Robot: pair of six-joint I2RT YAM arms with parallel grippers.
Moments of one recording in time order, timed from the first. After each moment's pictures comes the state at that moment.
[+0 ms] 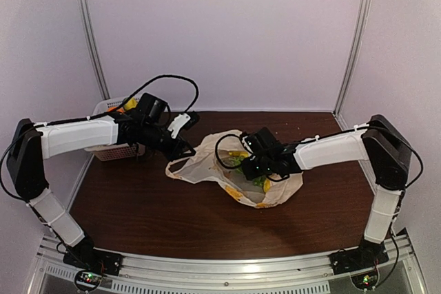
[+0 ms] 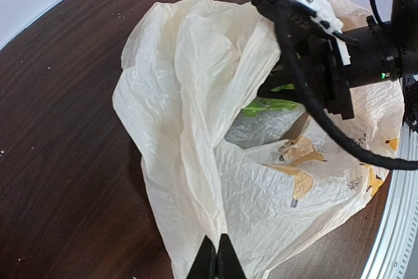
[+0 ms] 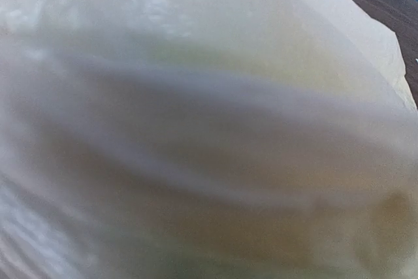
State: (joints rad) left arm -0.61 1.61 1.17 -0.38 0.42 0.14; right arm 0.82 1.88 1.14 -0.11 0.23 0.31
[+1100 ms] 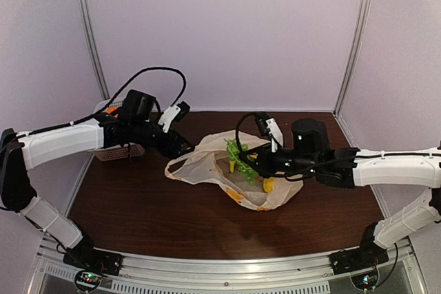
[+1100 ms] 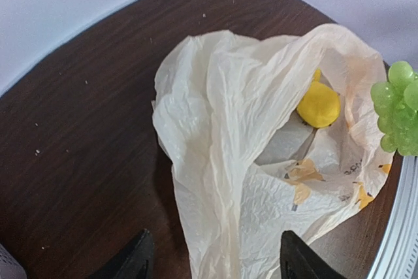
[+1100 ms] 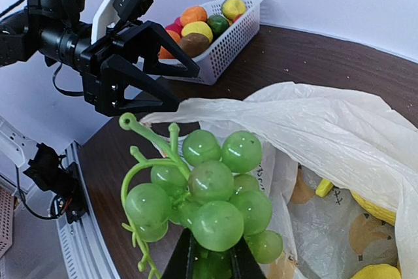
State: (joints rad) left arm -0.61 1.52 1.12 -0.33 0.34 0.08; right arm 0.92 1.34 0.84 0.14 -0.07 0.38
